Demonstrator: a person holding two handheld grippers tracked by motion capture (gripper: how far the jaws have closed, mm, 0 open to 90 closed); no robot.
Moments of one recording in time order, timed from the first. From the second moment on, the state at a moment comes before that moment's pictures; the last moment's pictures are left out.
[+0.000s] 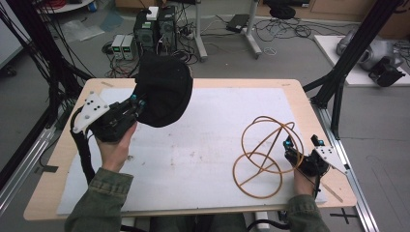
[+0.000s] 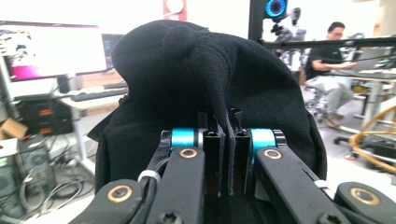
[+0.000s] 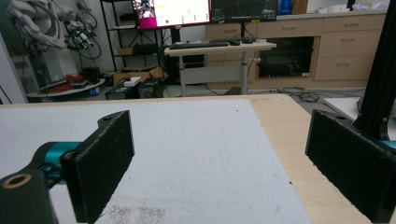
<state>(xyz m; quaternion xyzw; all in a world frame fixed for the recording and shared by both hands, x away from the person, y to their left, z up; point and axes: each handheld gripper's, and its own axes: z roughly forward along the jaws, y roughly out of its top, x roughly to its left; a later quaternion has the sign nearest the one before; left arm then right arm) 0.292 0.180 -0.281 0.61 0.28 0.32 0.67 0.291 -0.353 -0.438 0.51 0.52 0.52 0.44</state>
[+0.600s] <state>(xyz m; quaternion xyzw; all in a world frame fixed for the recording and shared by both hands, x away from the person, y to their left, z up) 0.281 0.118 -0.259 0.65 0.18 0.25 0.69 0.291 -0.355 -0.437 0.51 0.52 0.53 0.44</state>
